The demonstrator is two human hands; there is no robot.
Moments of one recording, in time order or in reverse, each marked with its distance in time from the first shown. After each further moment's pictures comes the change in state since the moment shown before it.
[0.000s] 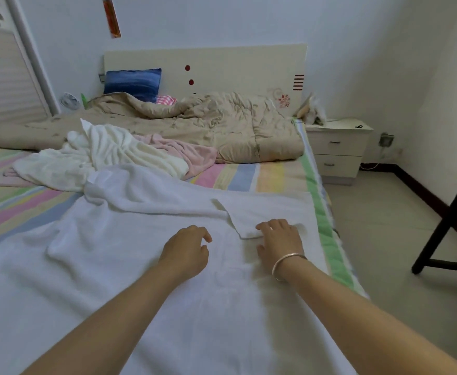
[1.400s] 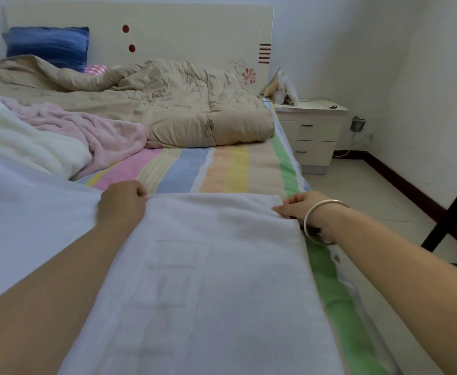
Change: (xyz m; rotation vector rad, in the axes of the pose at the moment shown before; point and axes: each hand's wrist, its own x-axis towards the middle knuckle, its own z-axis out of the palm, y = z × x) left_hand 0.298 -0.039 0.126 -0.020 0.346 -0.189; right_hand 0.166 0.177 0.031 0.720 -0.236 0.543
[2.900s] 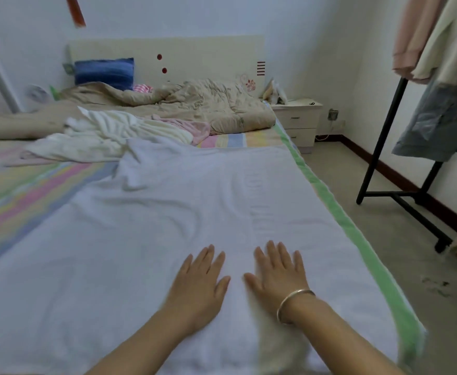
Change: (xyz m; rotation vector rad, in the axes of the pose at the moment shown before) left_hand -0.527 -0.158 -0.357 0.194 -0.570 0.550; right_hand -0.624 0.008 0.211 -0.694 -0.010 -0.231
